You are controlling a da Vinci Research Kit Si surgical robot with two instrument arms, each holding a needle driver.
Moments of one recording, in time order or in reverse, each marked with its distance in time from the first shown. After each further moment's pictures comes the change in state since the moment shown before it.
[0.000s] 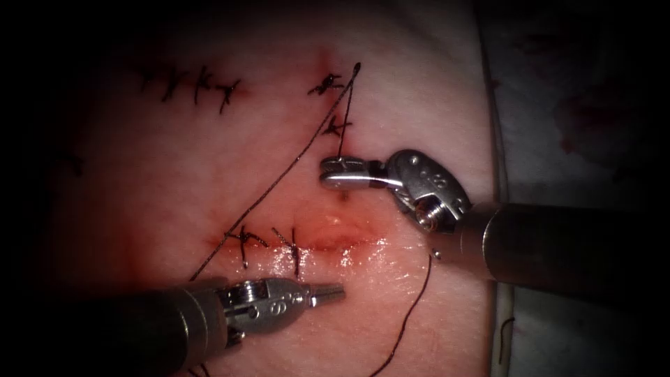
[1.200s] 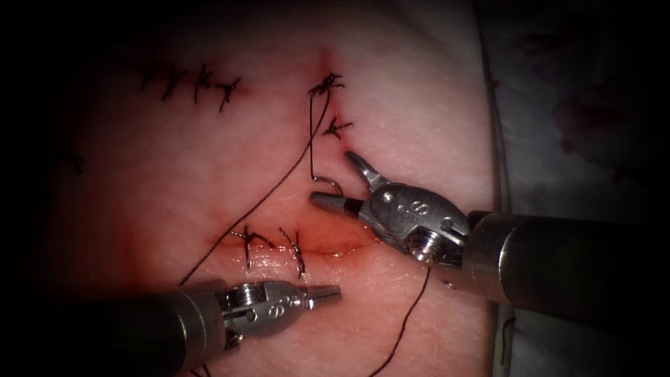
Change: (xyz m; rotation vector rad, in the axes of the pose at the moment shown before) right arm 0.001 -0.008 0.002 -0.881 -0.372 -0.339; left arm 0.000 0.001 0.000 0.004 -0.004 0.013
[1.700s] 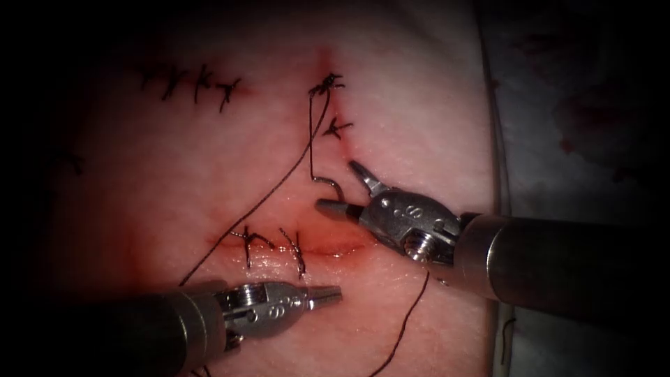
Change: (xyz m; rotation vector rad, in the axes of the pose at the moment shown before) right arm -0.002 0.000 0.001 0.067 -0.056 0.031; left arm 0.000 0.000 0.000 0.001 -0.001 0.000
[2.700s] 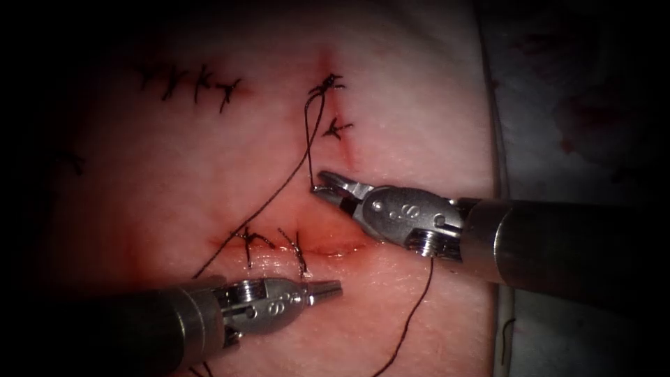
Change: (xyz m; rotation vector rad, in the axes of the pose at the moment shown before) right arm 0.001 0.000 0.000 0.356 0.130 -0.333; left arm 0.001 -0.001 0.000 0.038 0.017 0.005
